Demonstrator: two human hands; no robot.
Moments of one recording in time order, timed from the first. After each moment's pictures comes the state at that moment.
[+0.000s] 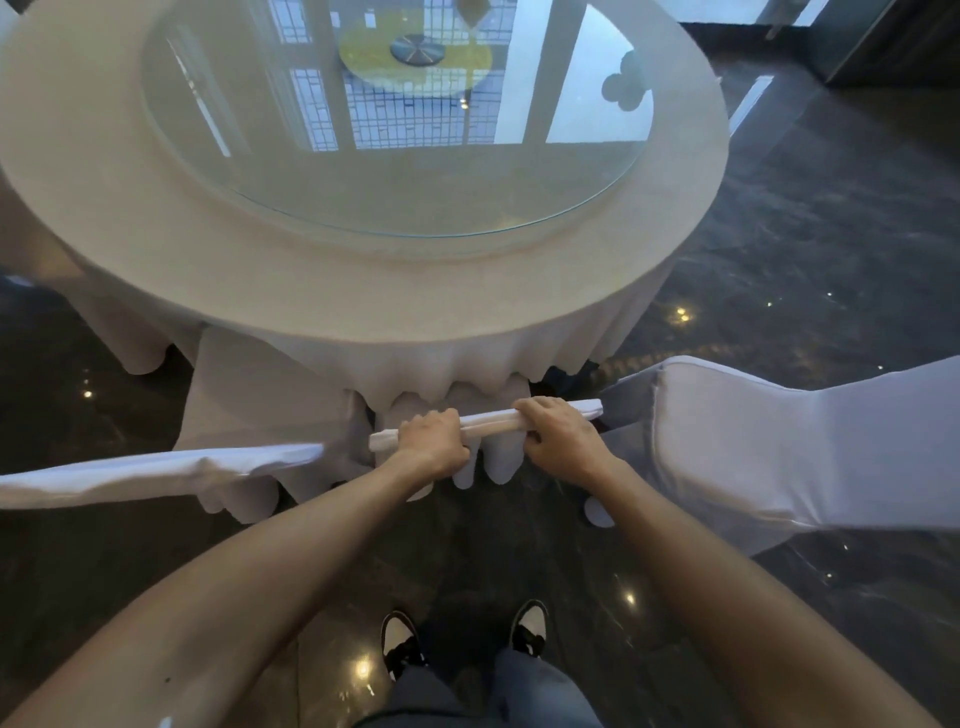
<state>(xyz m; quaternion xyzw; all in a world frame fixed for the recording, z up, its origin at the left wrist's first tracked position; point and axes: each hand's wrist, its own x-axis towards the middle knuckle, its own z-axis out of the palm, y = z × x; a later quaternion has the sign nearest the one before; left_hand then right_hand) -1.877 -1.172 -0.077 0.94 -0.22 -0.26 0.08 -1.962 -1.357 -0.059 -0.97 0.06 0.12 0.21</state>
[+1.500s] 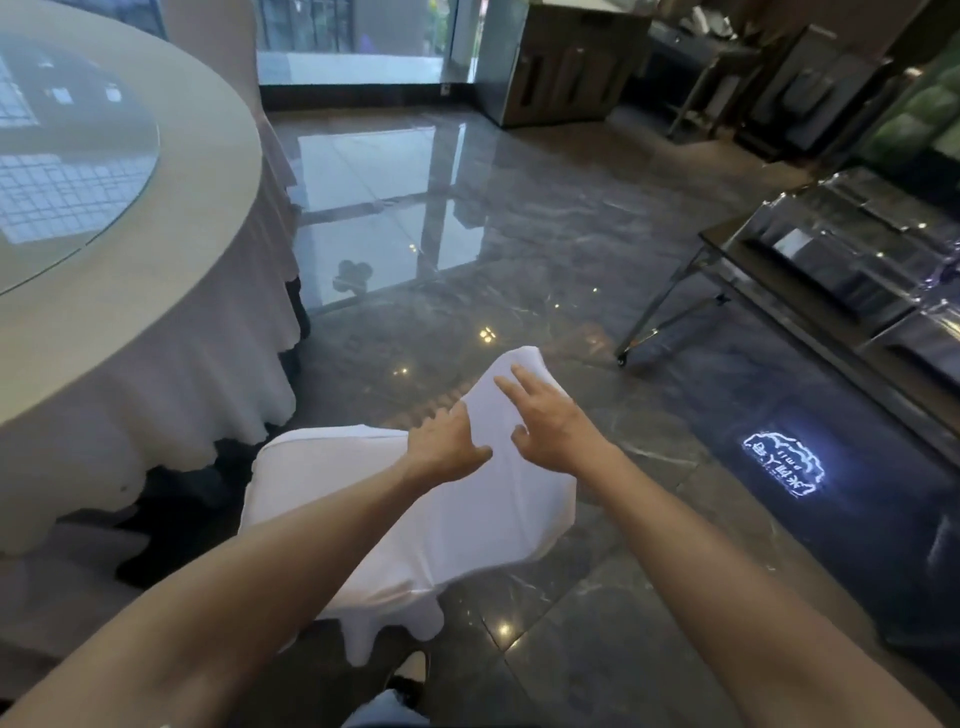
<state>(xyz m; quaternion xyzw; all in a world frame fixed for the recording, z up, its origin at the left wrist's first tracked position) -2.181 -2.048 -0.020 0.86 -0.39 -0.27 0.17 -2.298 -2.178 0.025 -0.97 0.21 0.06 0.06</state>
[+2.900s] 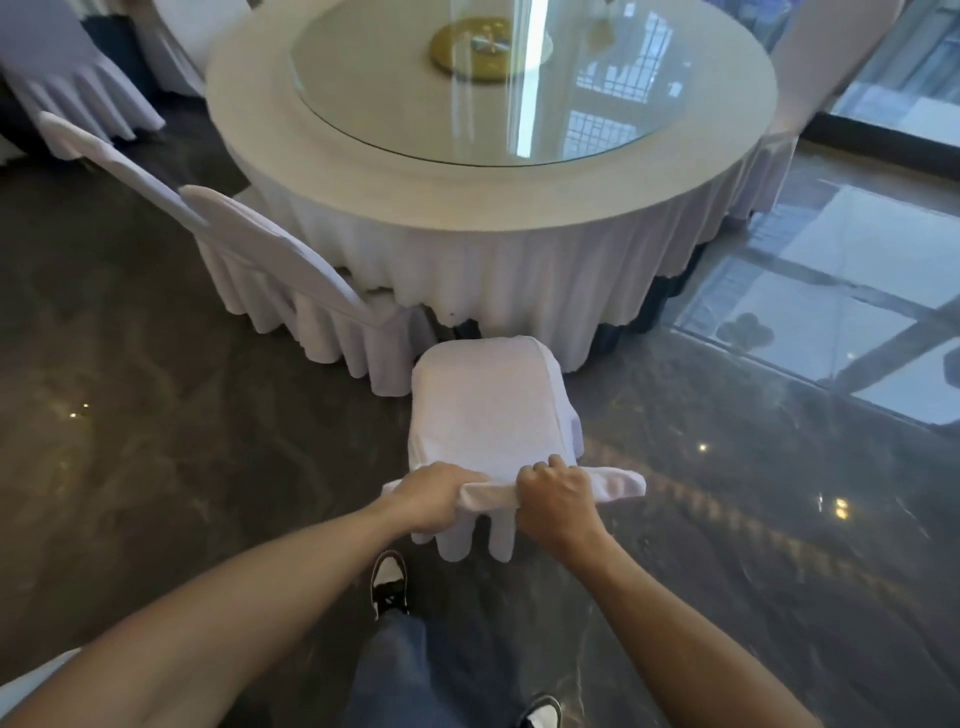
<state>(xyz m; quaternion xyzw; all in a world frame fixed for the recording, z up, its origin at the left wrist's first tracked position) -2.306 -1.919 -0.047 0.91 0.03 -0.34 0.23 -2.273 -2.100 -0.057 -0.95 -0.28 0.11 -0.02</state>
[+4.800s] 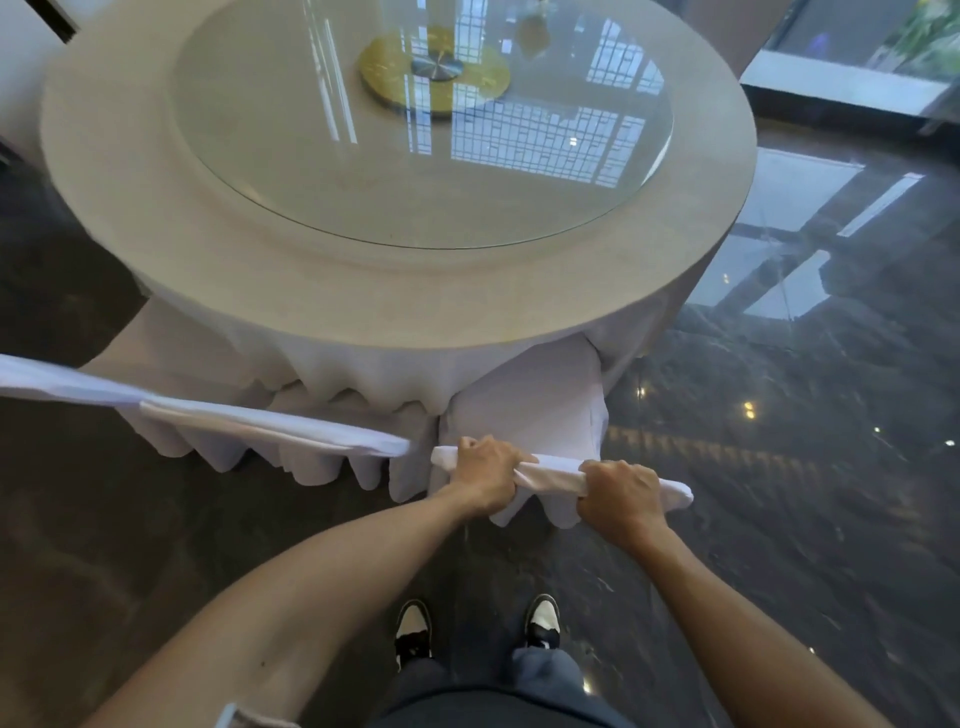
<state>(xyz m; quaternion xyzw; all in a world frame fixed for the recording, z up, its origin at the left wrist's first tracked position) -1.961 -1.606 -0.080 0.94 -0.16 -0.23 0.19 -2.004 -1.792 -0.057 -0.99 0.00 0.14 -0.01</state>
